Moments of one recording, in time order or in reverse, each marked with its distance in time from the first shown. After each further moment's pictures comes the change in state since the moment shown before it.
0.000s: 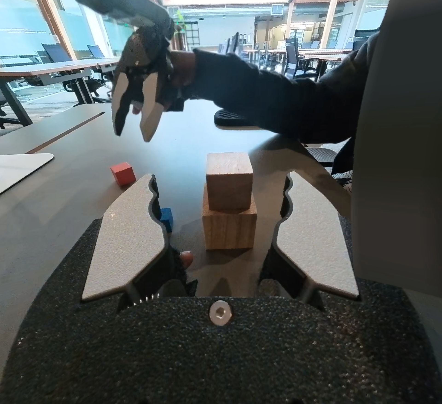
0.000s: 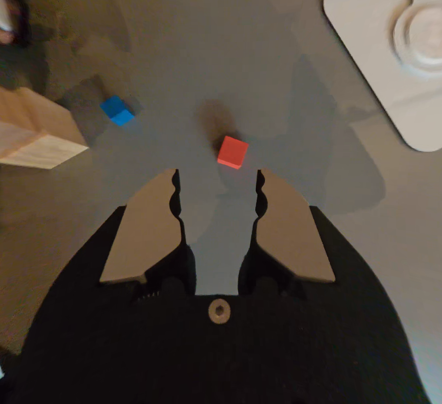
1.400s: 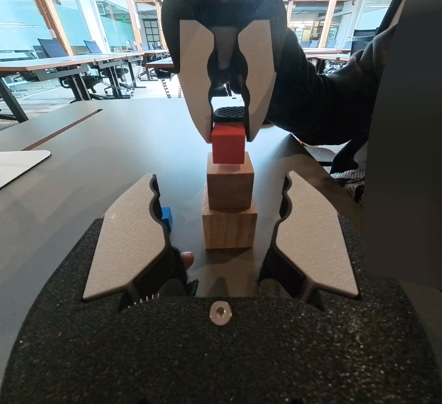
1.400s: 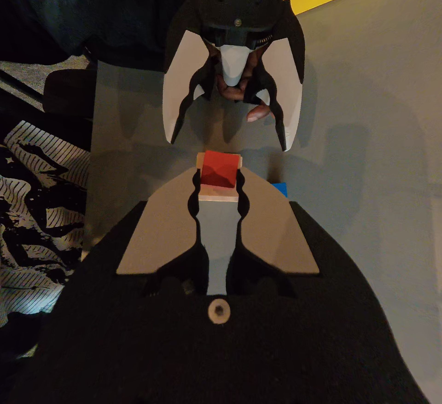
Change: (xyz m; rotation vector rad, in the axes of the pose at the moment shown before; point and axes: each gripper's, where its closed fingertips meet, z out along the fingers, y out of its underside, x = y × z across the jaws) left arm 0.000 0.001 0.001 -0.008 0.005 -0.013; right arm -0.187 -0.059 -0.009 0.046 -0.318 -0.461
